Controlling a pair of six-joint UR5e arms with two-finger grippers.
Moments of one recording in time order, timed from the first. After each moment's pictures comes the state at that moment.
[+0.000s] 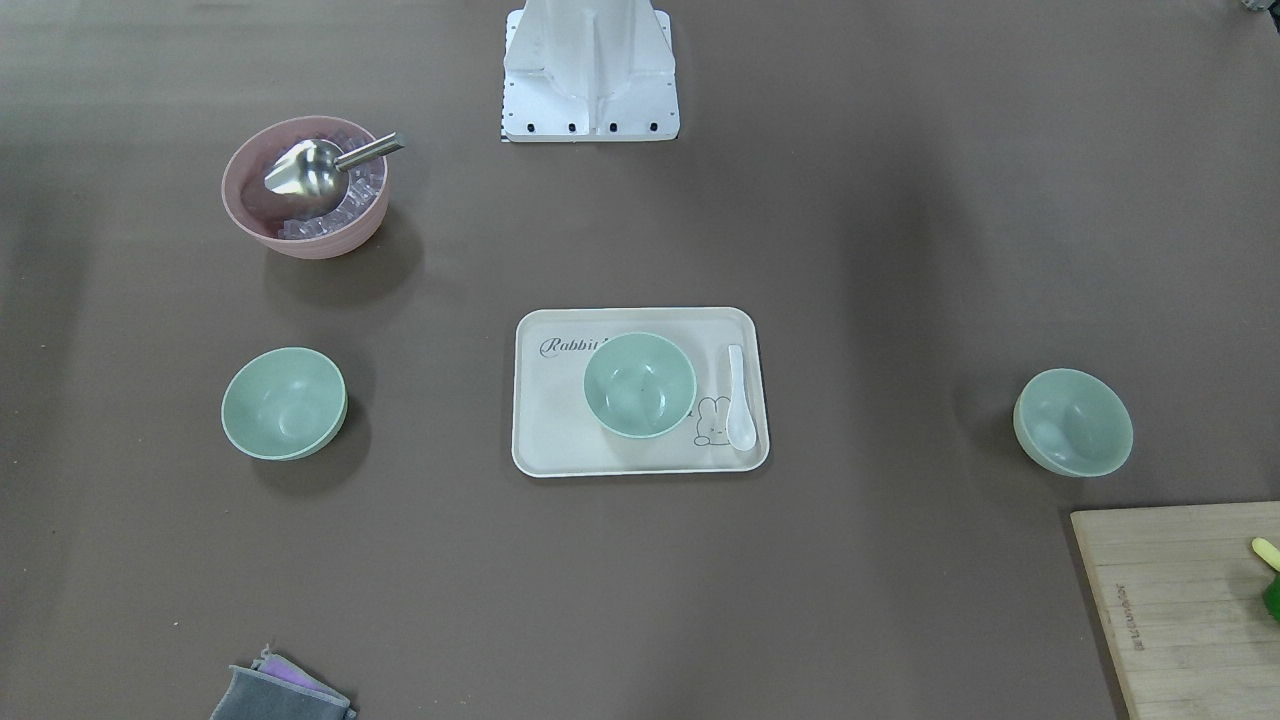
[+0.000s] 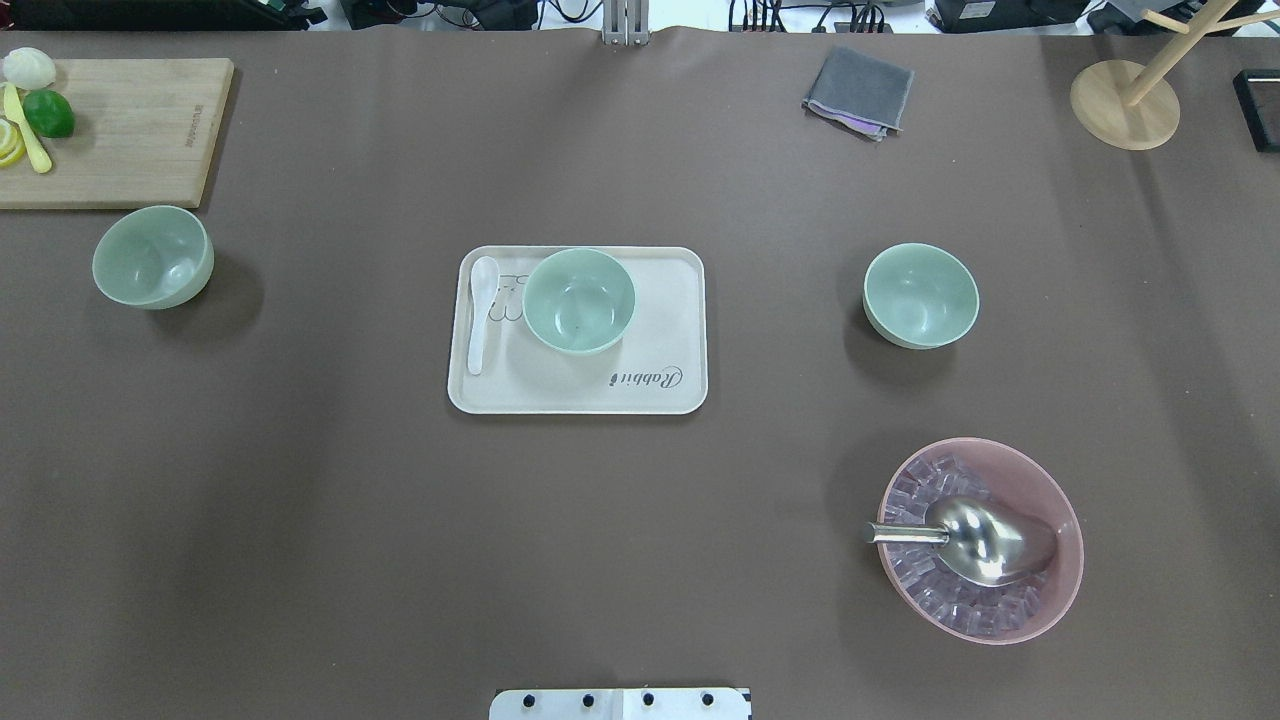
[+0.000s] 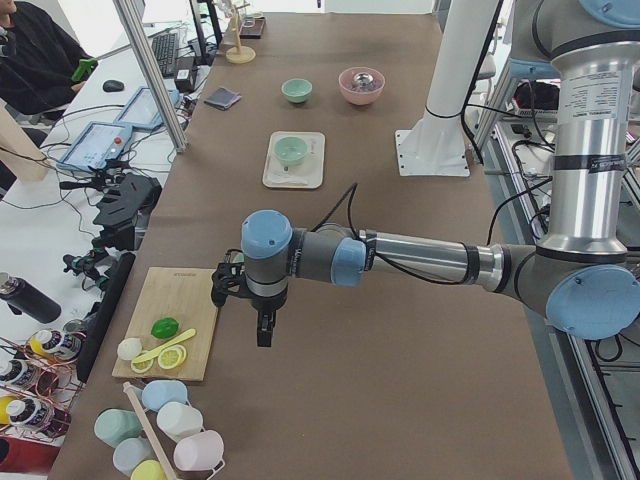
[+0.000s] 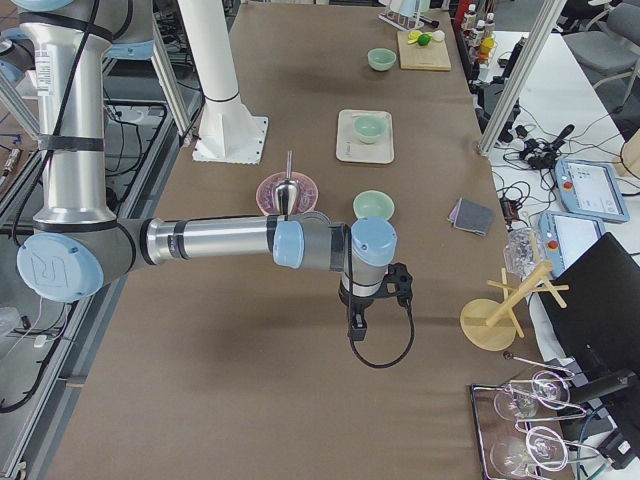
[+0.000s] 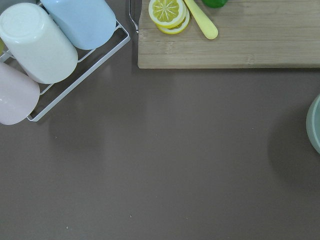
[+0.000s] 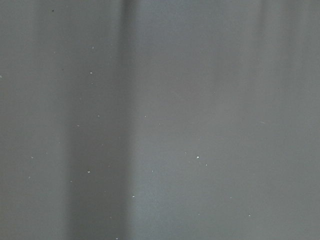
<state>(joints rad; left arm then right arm) -1.58 -1.54 -1.71 -1.61 -2.29 -0.12 1.56 -1.60 1.71 -1.73 2.33 -0.16</state>
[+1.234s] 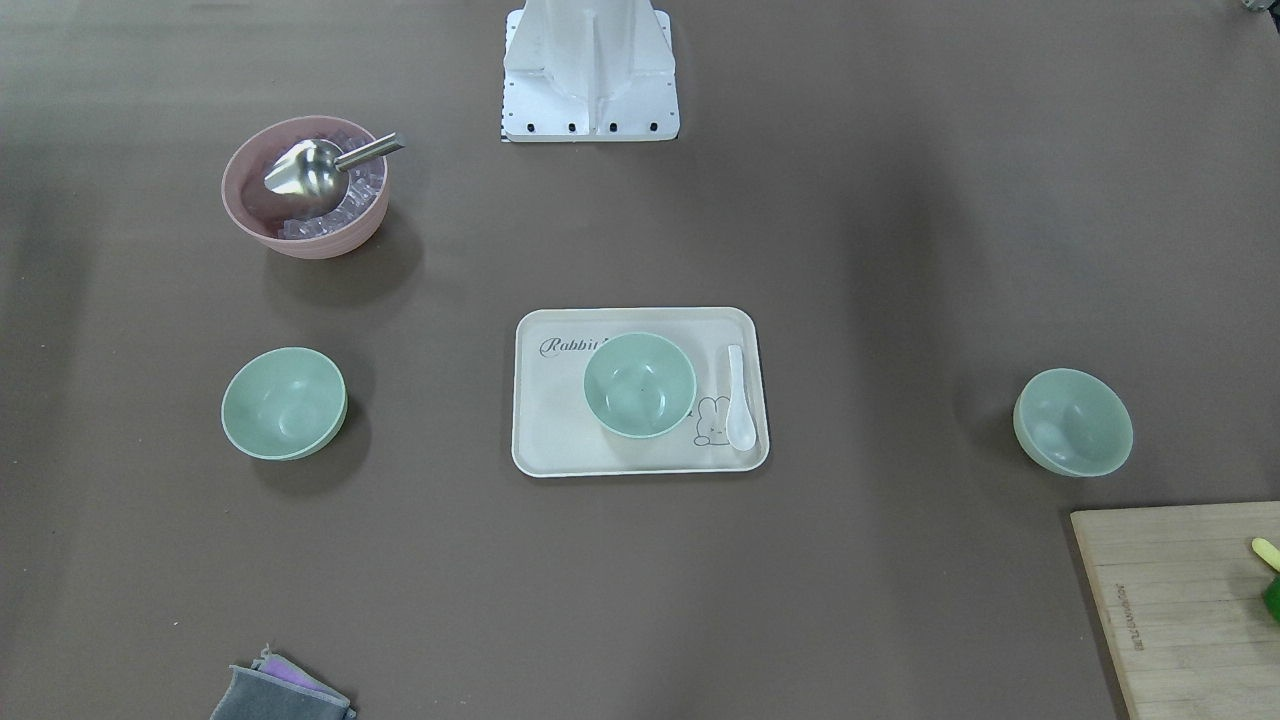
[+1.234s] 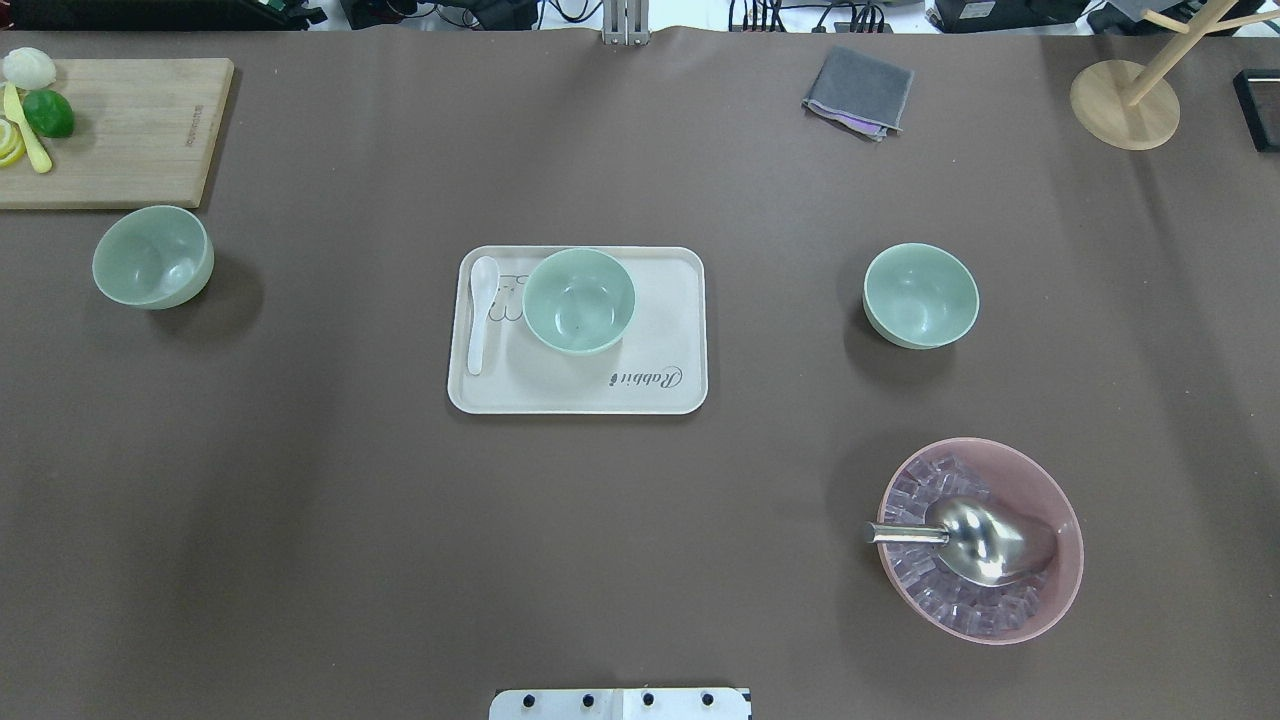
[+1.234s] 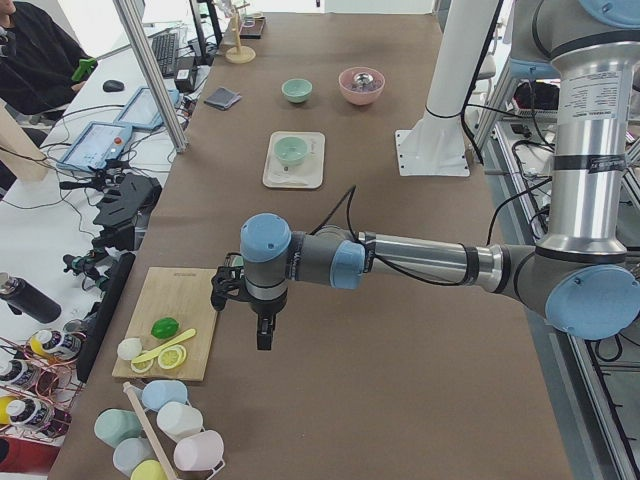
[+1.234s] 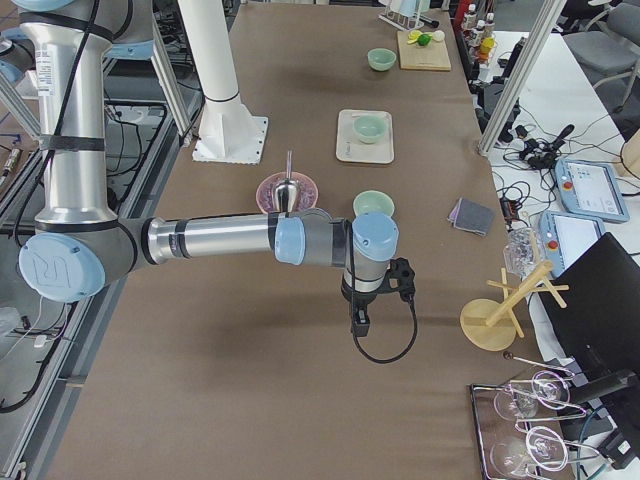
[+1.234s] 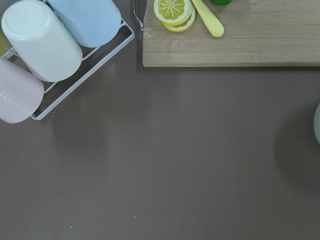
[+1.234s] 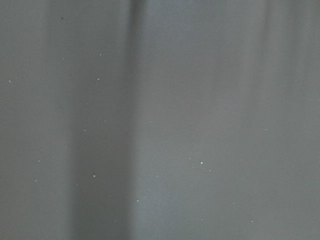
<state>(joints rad) -1.58 -1.54 -1.69 -1.62 -2.29 -0.11 1.56 -1.60 1.72 -1.73 2.34 -0.16</state>
